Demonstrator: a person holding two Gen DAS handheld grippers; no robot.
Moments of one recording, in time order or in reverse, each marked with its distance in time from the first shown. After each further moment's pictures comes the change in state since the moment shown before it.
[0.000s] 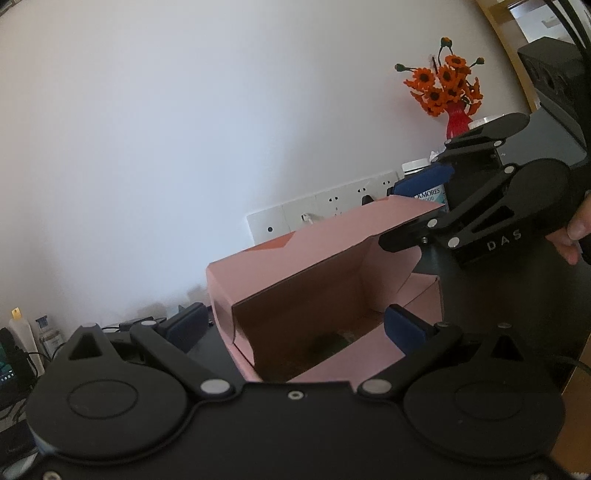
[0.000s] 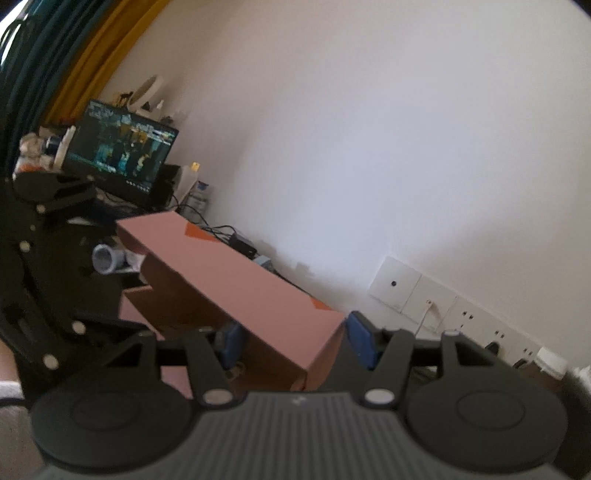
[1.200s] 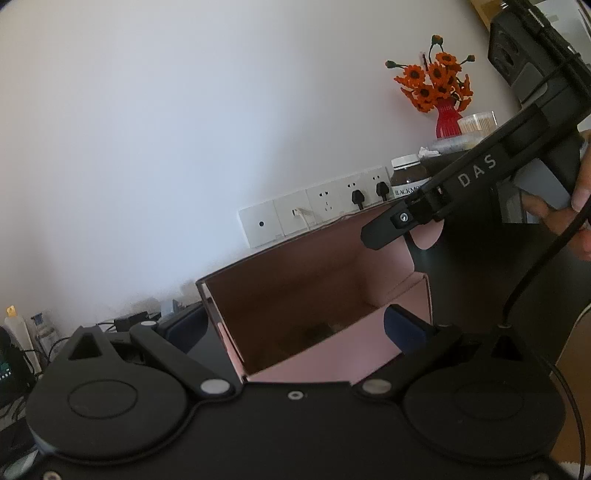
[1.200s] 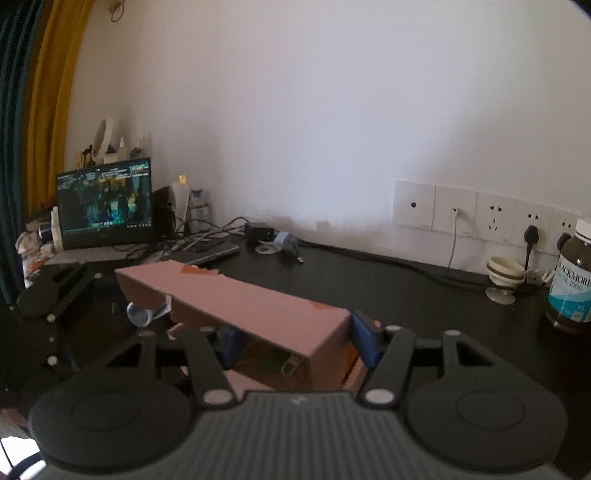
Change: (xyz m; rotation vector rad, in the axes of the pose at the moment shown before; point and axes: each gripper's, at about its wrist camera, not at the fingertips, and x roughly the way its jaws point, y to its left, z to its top) left arm -0.014 0.002 0.000 0.002 0.026 -0.042; right arm 0.007 -0.024 0.015 0.453 0.174 0.124
